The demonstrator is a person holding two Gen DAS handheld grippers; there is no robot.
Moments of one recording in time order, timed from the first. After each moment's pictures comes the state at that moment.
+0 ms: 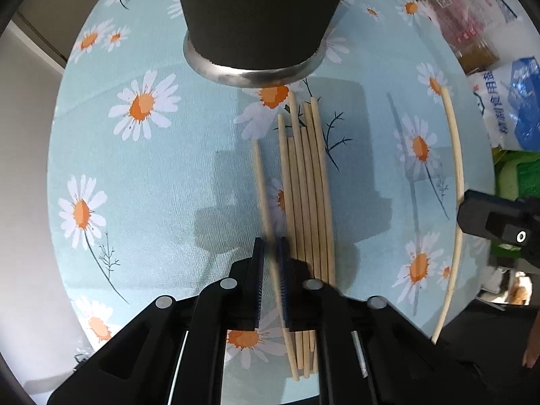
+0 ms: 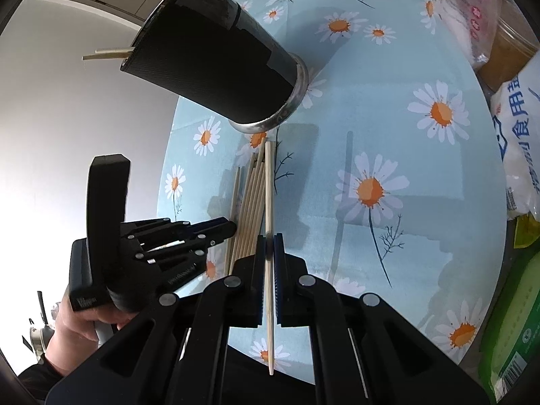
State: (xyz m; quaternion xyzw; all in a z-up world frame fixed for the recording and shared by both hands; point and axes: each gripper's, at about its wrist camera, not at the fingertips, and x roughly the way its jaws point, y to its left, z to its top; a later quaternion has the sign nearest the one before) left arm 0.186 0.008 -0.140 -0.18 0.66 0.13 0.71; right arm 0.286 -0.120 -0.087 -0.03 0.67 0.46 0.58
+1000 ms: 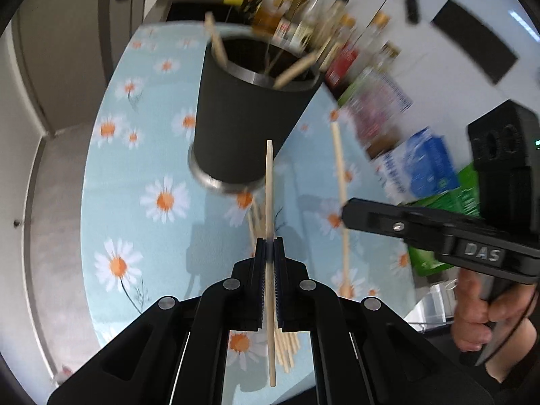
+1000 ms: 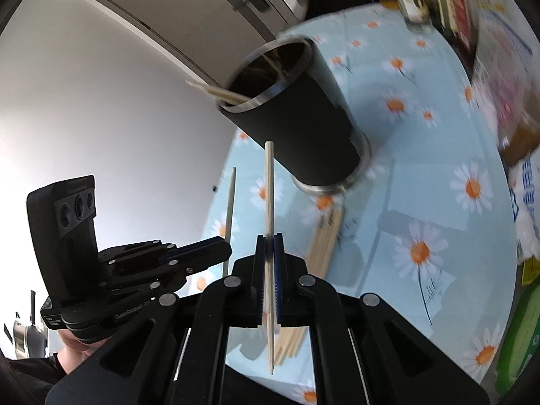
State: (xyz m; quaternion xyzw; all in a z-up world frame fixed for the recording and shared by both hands) left arm 0.117 0.046 -0.021 -0.22 0.47 0.05 0.85; right arm 0.254 -0.090 -0.023 0.03 0.54 0.52 0.66
